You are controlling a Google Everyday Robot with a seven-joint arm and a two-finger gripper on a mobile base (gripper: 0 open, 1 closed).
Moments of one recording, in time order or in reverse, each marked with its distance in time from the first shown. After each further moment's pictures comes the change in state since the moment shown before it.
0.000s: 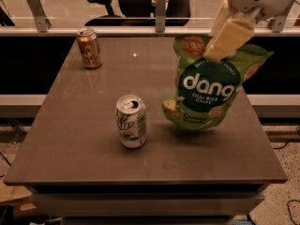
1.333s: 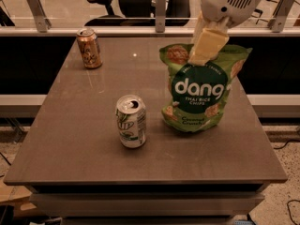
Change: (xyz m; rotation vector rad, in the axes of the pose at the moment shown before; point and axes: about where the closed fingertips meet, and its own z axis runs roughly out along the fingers) arm -0.012 -0.015 0.033 -0.031 0.091 -0.047
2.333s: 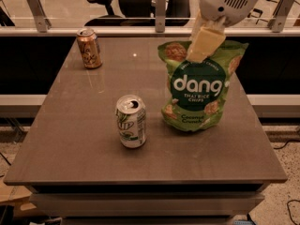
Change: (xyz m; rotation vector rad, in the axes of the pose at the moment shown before) arm -0.007 -0.010 0.002 0.030 -0.020 -0.001
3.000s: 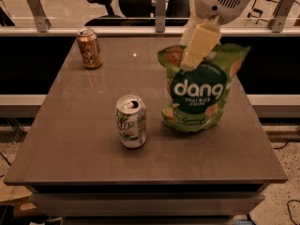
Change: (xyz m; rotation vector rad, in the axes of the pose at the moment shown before) arm -0.009 -0.012 0.002 0.042 -0.028 -0.002
